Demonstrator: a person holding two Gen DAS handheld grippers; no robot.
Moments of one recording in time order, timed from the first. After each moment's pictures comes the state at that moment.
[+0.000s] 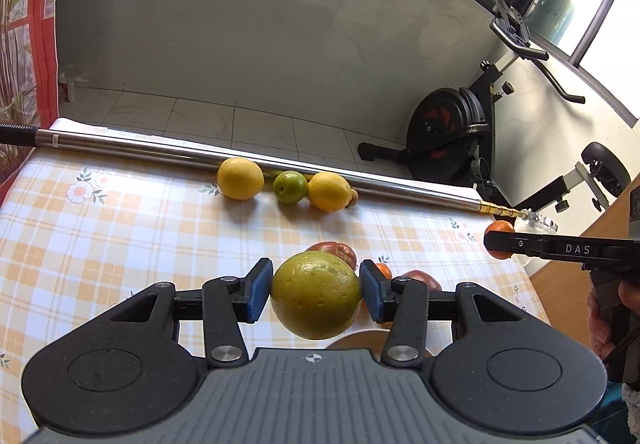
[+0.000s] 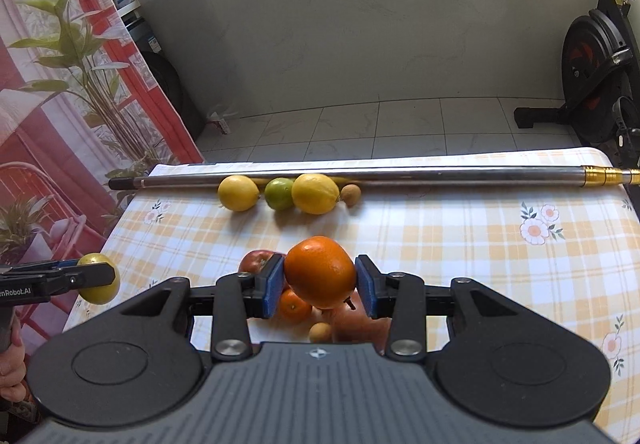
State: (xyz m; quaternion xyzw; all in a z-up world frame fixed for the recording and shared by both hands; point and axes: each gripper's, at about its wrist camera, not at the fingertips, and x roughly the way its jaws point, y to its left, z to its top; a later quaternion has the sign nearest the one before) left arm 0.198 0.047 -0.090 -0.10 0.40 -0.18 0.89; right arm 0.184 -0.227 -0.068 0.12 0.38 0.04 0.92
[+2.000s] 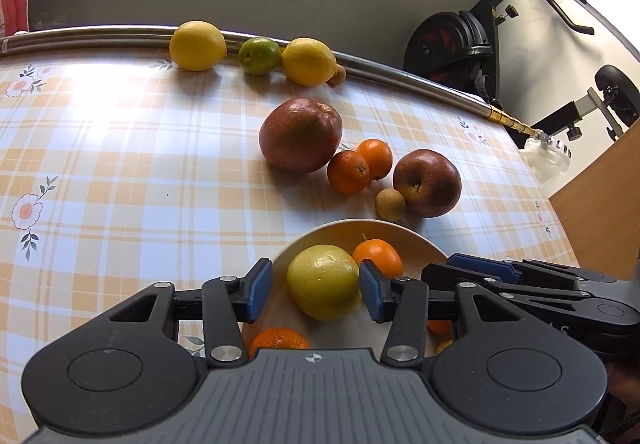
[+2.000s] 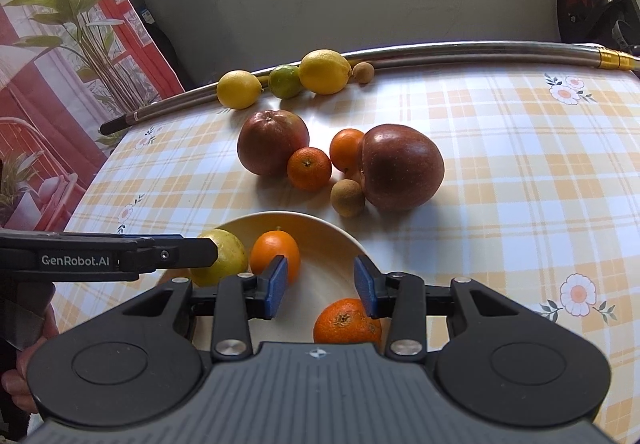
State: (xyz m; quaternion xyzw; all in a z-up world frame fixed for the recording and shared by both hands) left arm 0.195 -0.010 -0.204 -0.08 0.48 -0.19 0.85; right arm 0.130 -0.187 -0.183 0.14 0.40 0.03 0.91
